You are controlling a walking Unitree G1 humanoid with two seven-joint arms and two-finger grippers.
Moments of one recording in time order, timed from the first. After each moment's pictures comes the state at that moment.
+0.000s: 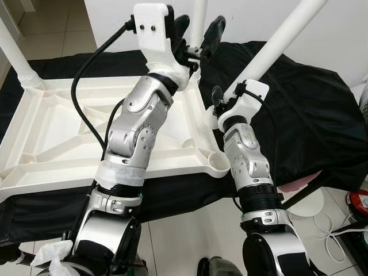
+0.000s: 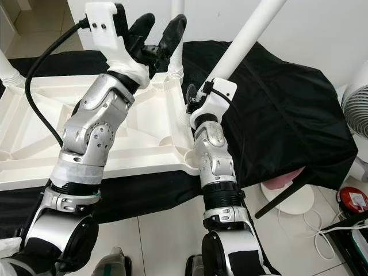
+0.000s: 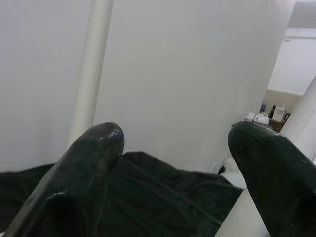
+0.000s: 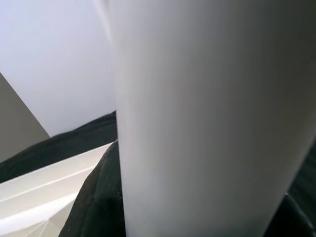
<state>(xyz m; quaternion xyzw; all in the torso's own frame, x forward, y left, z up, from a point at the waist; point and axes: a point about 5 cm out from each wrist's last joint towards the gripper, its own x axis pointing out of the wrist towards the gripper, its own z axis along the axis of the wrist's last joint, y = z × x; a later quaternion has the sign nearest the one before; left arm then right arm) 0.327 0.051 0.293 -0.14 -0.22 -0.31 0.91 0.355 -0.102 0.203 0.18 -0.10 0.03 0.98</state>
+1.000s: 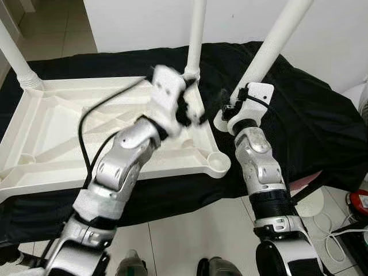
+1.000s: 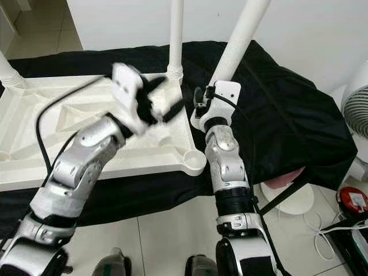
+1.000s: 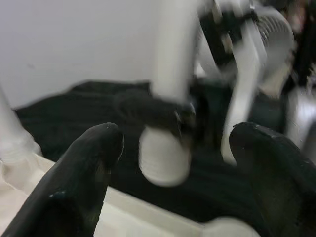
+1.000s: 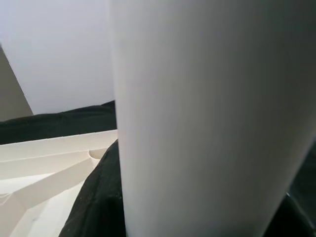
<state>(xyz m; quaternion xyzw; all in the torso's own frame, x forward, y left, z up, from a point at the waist) 0.290 0.050 0.211 0.06 -0.10 -0.47 0.87 0.344 -0.120 0.201 0.06 -0.12 0.05 0.99</state>
